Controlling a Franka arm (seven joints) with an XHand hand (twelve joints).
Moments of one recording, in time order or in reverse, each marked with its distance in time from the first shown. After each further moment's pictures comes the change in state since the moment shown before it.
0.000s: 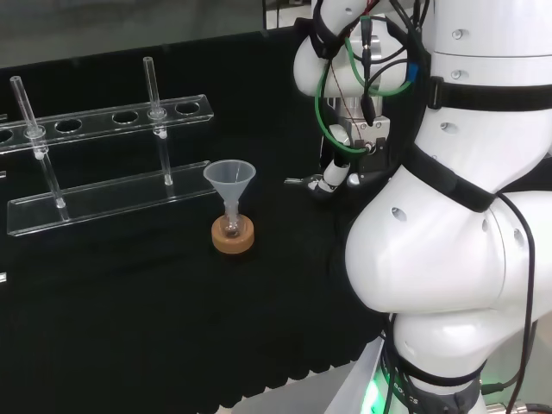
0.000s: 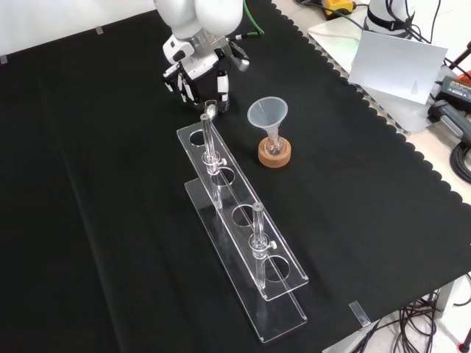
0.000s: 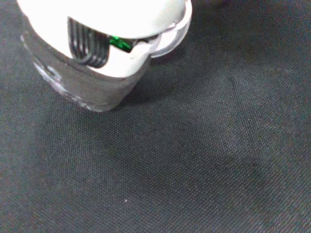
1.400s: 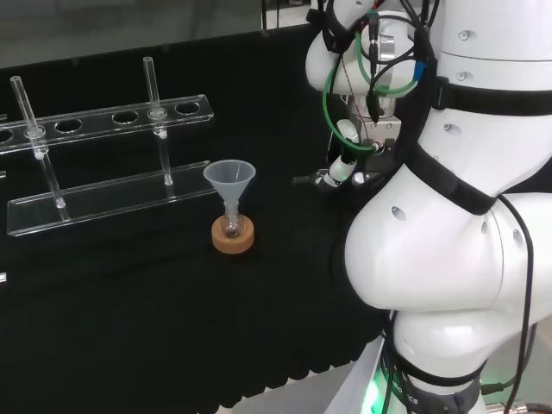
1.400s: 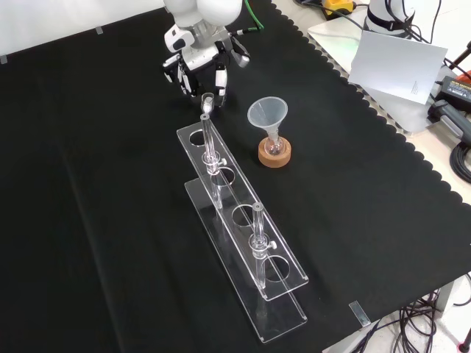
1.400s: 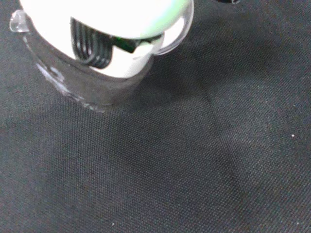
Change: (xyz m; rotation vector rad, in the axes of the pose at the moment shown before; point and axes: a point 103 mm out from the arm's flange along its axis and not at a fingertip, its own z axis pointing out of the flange) arm -0.011 -0.006 -0.006 -0.069 0.071 0.050
